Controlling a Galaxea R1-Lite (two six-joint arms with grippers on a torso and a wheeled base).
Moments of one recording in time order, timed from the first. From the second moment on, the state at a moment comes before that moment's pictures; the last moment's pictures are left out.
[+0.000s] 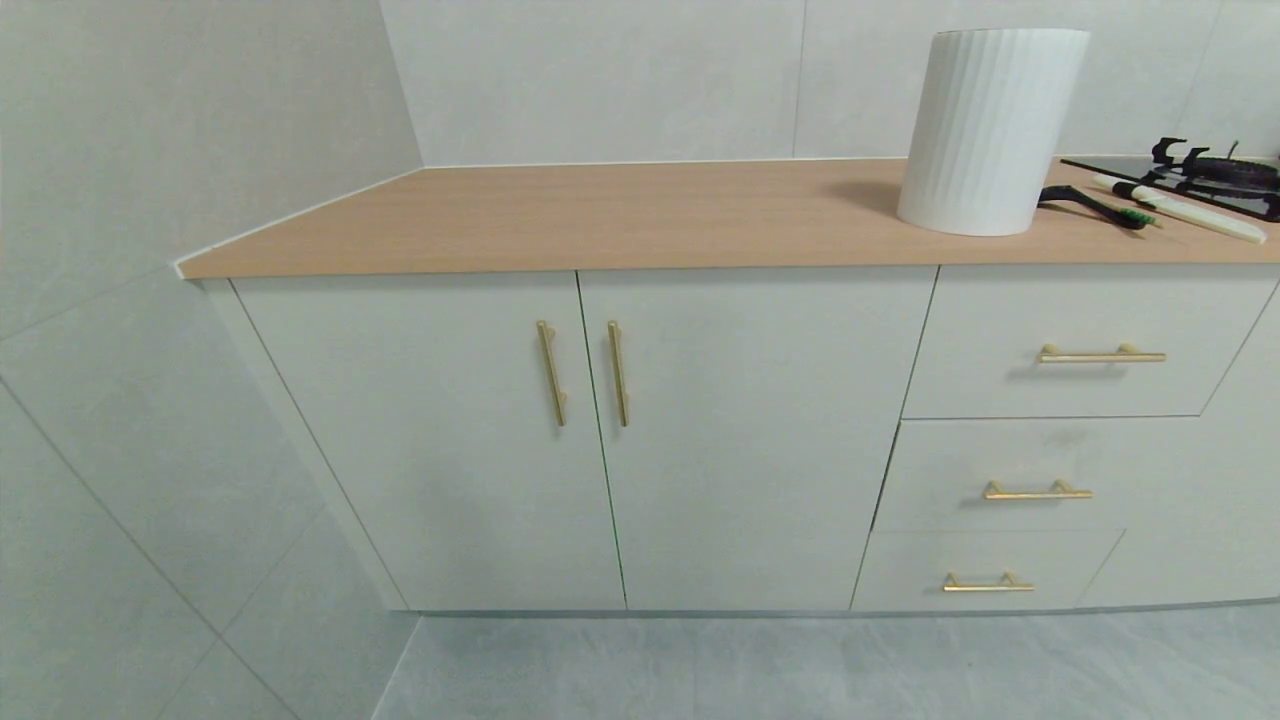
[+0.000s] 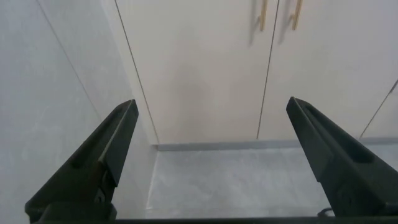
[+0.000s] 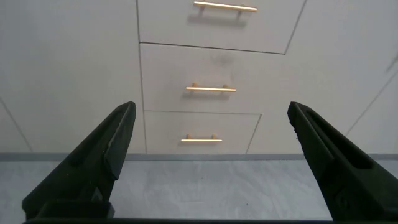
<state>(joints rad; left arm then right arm) 0.00 0.00 -0.06 0.05 0.00 0.07 0.00 0.00 0.00 -0.07 -0.11 -0.14</state>
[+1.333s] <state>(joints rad) 0.00 0.00 -0.06 0.07 0.04 0.15 0.00 0.00 0.00 -0.01 0.02 0.01</state>
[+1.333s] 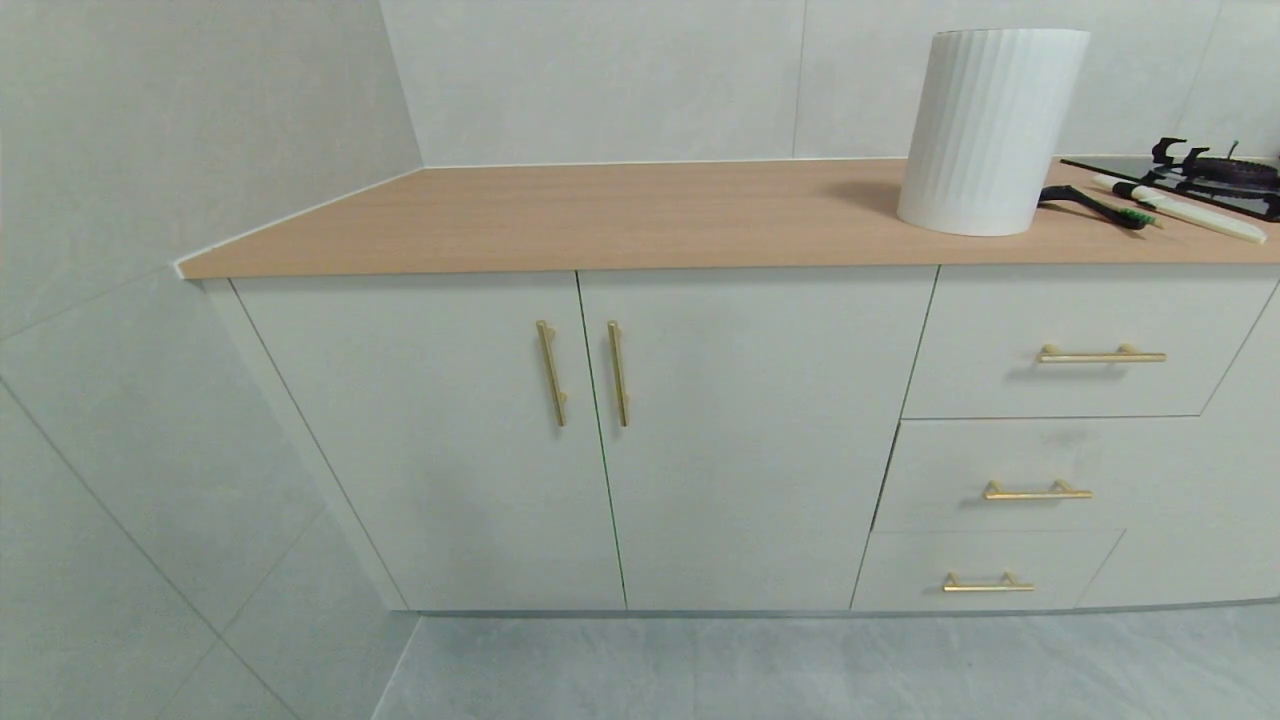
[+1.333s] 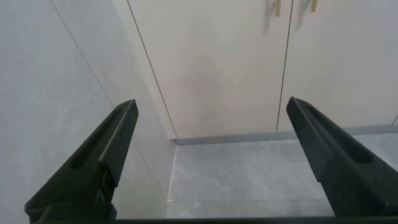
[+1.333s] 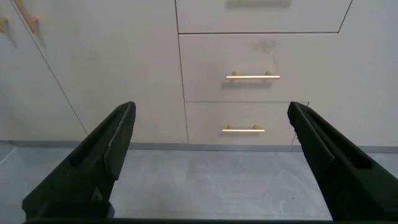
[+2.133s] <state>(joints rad) 0.00 0.00 -0.06 0.07 0.04 0.15 0.00 0.00 0.00 0.00 0.02 0.01</state>
